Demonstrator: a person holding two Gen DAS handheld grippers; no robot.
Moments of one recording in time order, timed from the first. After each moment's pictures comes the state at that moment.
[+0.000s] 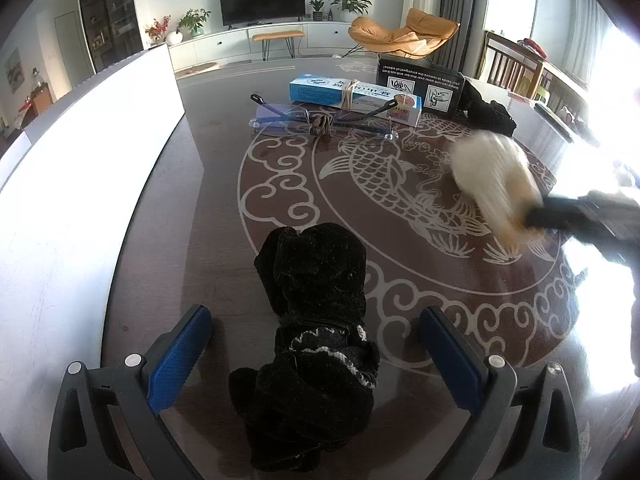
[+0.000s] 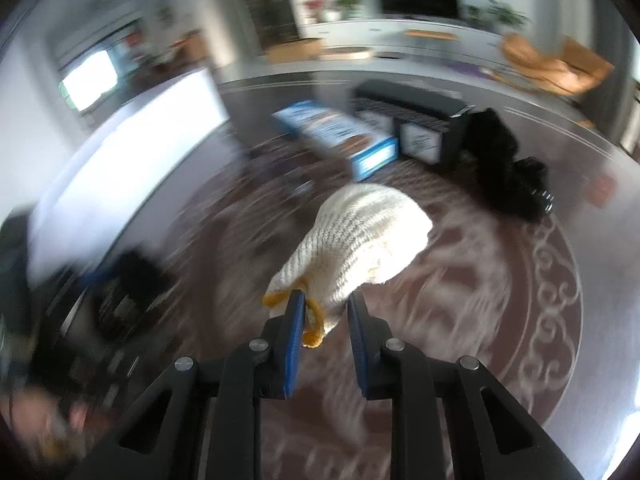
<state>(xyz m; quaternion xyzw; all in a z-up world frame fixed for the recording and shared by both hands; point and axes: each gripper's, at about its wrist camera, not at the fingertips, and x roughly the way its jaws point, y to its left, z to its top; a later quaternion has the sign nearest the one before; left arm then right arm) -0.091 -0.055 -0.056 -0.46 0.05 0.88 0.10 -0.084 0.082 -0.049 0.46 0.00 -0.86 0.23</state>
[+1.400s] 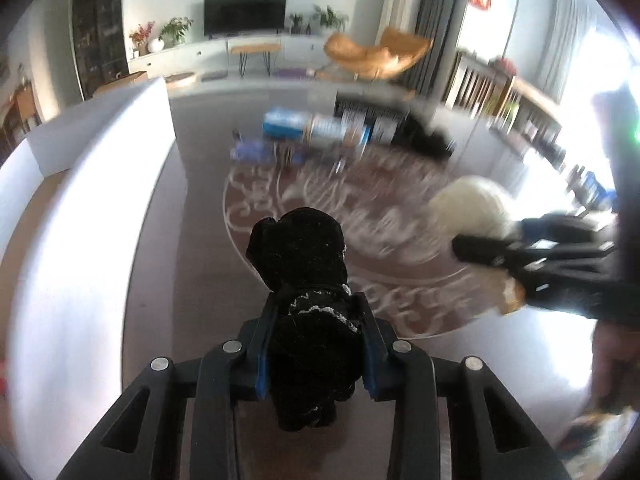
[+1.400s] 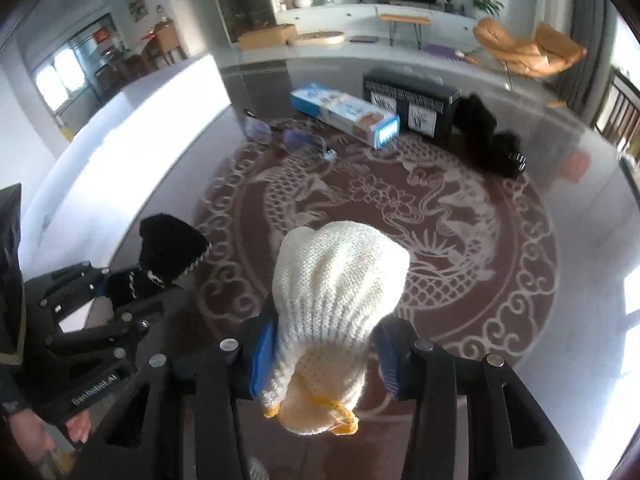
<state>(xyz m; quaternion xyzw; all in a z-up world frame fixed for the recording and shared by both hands) -0.036 -0.070 0.014 -0.43 -0.01 0.89 0.16 -0.050 0.044 -0.021 0.48 0.01 -0.87 0.13</state>
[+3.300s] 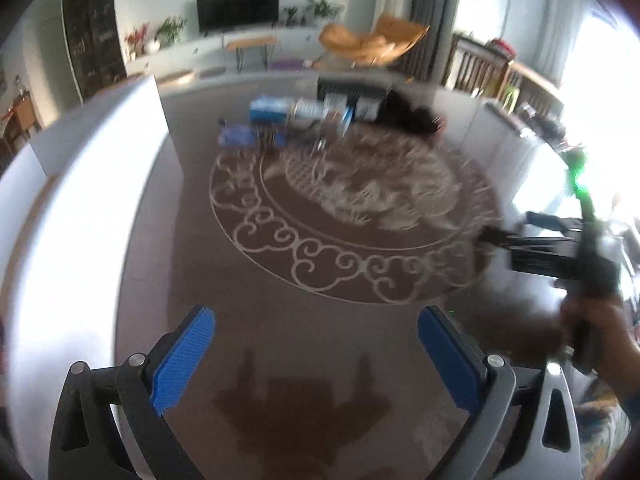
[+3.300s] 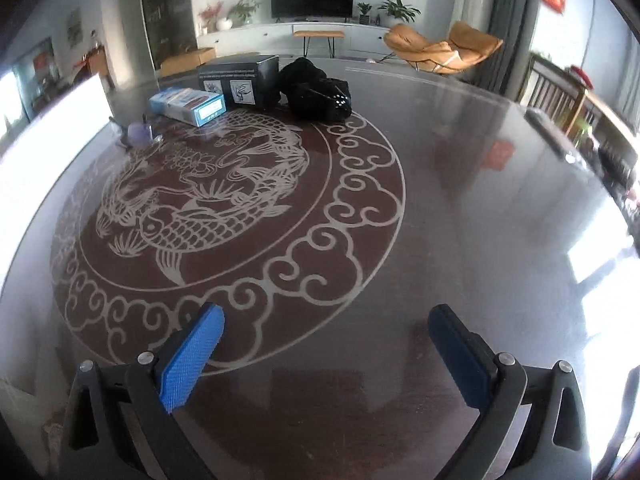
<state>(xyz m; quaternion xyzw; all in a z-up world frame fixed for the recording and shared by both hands) -0.032 -0.037 -0.013 -0.47 0.04 0.87 0.14 -0.045 0.157 -0.085 0.46 0.00 -0.89 -0.02</state>
